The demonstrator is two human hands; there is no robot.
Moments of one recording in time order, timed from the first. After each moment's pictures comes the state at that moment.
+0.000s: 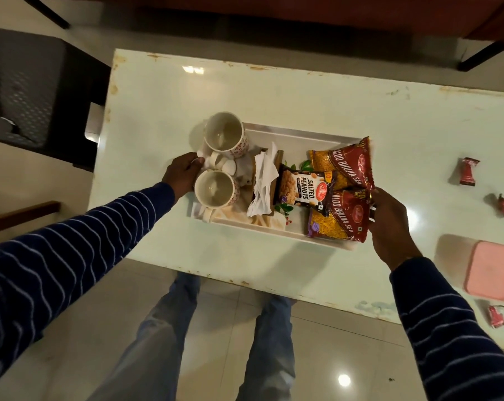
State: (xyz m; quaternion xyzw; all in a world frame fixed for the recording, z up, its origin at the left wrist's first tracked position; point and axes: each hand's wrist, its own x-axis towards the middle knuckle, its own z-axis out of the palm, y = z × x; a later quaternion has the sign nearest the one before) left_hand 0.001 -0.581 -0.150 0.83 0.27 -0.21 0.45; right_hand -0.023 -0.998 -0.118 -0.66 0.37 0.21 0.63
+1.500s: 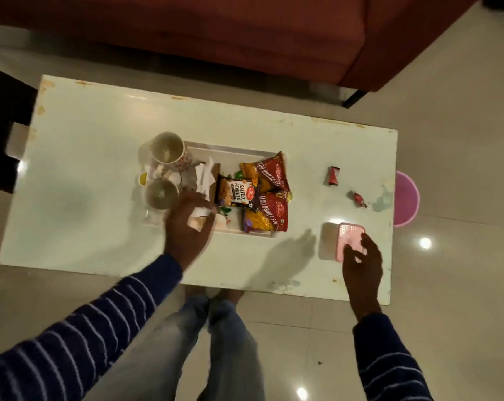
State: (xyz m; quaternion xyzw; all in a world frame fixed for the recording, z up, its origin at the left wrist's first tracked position) left_hand -0.095 -0.812 -0.027 0.85 0.04 0.10 0.52; right_hand -0.142 -1.151 -0.035 -0.84 0.36 0.02 0.39
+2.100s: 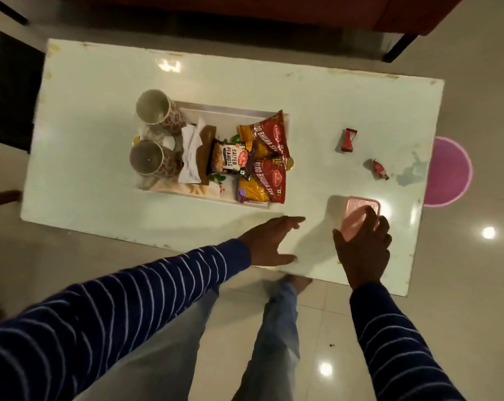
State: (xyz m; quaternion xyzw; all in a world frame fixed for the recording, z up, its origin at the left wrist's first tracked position) left_hand -0.134 -0.979 -0.103 0.83 -0.16 -0.41 0.35; right_hand -0.146 -1.203 -0.111 -0.94 0.23 0.18 0.16
